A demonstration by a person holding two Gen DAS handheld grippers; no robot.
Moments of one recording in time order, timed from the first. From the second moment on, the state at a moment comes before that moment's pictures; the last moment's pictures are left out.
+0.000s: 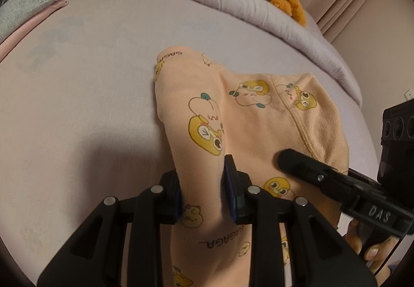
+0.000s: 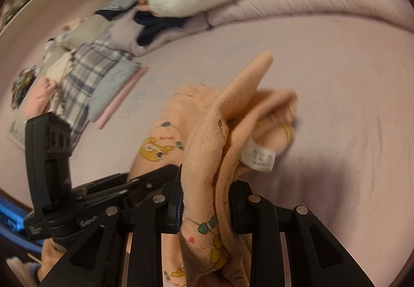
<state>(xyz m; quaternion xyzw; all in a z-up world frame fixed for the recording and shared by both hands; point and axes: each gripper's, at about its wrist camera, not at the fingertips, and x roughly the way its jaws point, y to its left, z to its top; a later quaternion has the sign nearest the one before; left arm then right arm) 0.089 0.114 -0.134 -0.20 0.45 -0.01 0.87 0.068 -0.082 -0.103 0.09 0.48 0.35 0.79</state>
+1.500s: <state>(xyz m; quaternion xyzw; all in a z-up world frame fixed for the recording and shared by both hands) -0.057 0.080 -0.045 -0.15 0.42 0.09 0.89 -0.067 -0.146 -0.035 -0.02 0.44 0.31 0.84</state>
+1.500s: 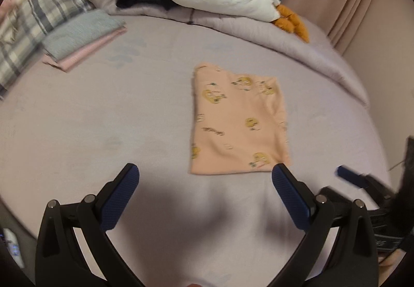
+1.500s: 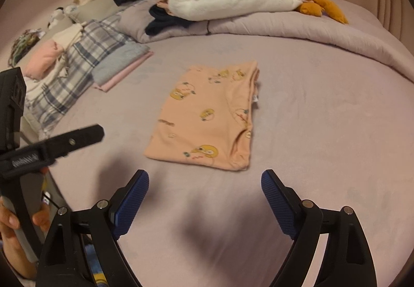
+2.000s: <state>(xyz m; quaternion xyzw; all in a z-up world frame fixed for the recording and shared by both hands) -0.082 0.064 -0.030 -0.10 0.42 0.12 0.89 -0.087 -0.135 -0.014 -0.02 0.41 0.31 0.86</state>
